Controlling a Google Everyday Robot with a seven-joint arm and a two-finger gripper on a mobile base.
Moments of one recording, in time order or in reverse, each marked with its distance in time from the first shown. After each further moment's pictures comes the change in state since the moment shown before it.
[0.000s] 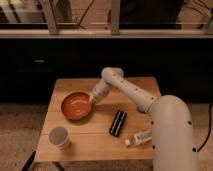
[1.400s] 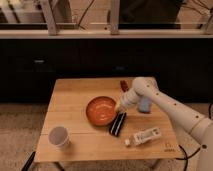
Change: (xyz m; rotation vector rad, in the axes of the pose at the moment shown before) arm -0.106 0.109 -0.077 -0.026 0.034 0.197
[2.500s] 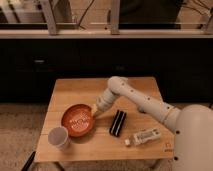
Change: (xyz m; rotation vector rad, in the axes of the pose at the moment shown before) arm -0.007 -0.131 0.070 0.100 -0.139 -0.340
